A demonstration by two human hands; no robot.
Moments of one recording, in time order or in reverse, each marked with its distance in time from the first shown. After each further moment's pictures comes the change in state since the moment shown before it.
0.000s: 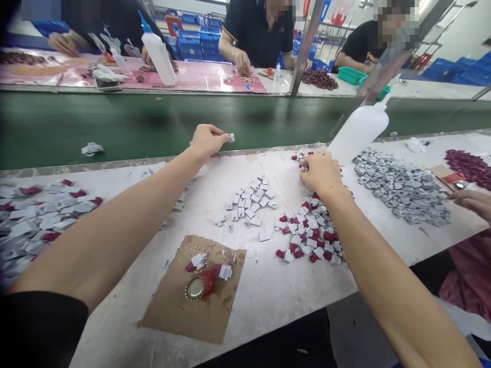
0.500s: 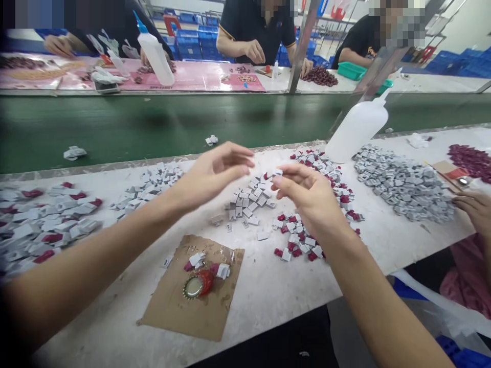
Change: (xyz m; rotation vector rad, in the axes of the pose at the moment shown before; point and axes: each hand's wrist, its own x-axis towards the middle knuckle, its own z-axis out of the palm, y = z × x) left_hand -0.137 0.073 -0.029 -0.299 -0.386 0.224; right_hand -0.095 -0.057 -0.021 1.150 -0.079 0.046
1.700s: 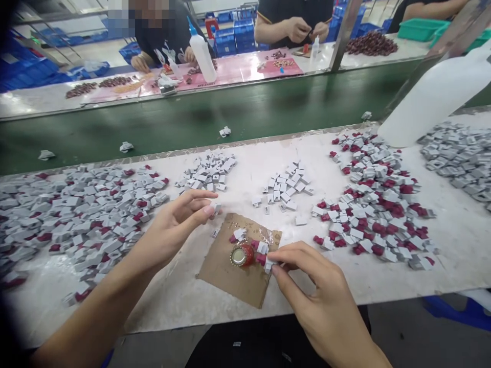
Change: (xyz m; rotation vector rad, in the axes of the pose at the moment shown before) left_hand -0.175 -0.023 -0.045 0.028 0.233 -0.398; right_hand -0.161 0.017 0.047 -0.169 -0.257 -0.020
